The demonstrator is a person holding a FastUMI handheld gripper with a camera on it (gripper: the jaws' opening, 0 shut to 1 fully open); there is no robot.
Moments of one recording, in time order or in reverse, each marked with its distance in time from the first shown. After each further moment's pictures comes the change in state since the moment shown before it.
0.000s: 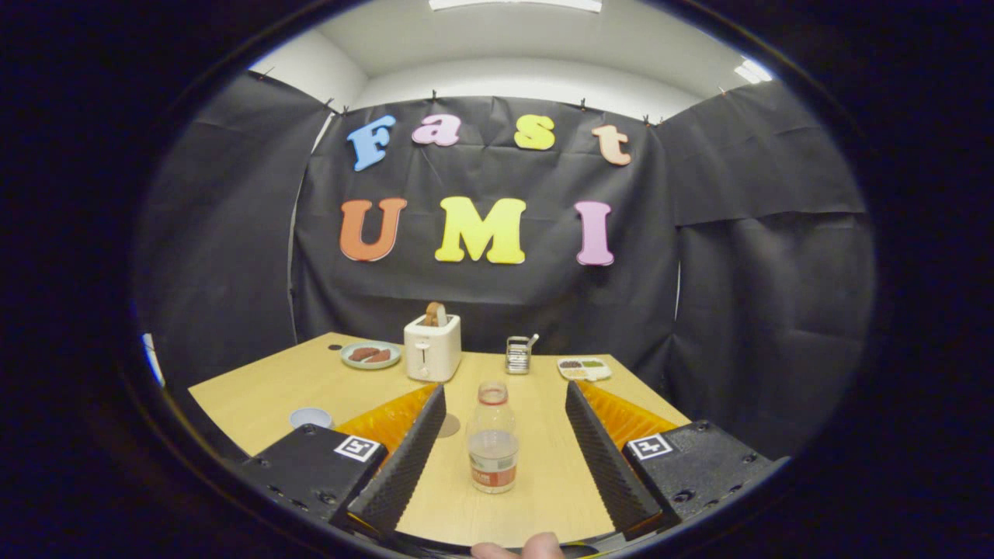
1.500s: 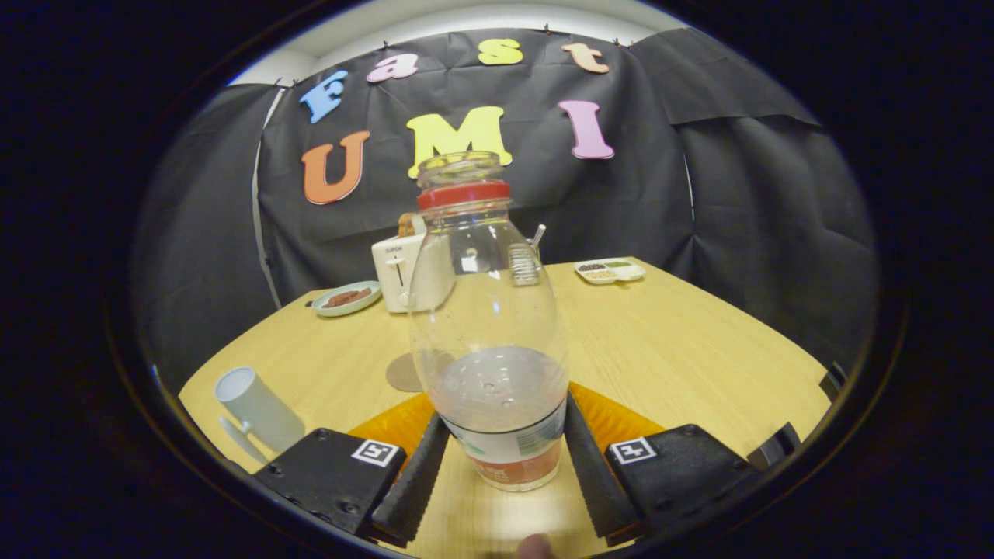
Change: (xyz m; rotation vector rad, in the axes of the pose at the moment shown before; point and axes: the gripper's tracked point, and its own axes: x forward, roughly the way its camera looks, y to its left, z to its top) arm 0.123 0.003 -0.141 0.156 0.243 -0.006
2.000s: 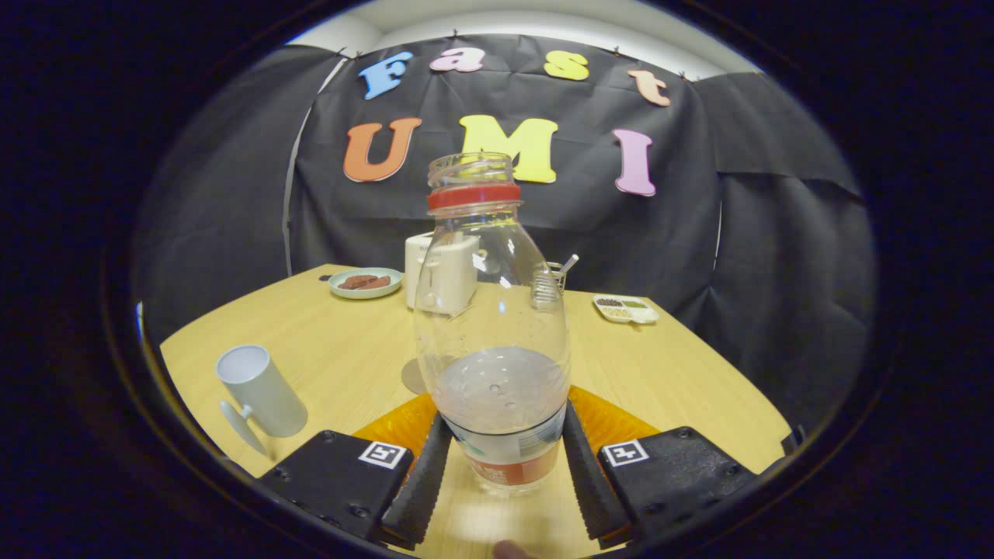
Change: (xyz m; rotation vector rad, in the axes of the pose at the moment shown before) arm -0.008 0.037 0.029 -0.277 -0.035 0.012
